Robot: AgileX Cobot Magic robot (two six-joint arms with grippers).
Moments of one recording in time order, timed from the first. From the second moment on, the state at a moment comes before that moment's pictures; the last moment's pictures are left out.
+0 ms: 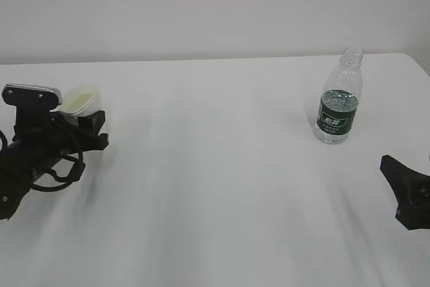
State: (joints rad) left arm -0.20 2.12 -0.67 -0.02 -1.13 -0.03; right arm 0.13 1.52 -0.03 -0.03 -1.15 -0.05
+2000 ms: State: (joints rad) left arm -0.20 2.14 -0.61 -0.01 -1.16 -0.02; right arm 0.13 1.52 -0.03 -0.05 -1.15 -0.05
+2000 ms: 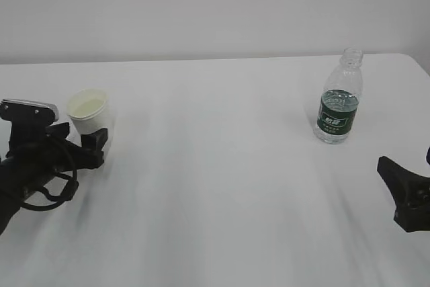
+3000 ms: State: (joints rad) left arm -0.20 1.74 -0.37 0.08 -1.16 -0.06; right arm 0.13 1.52 -0.07 -0.14 -1.15 -0.01
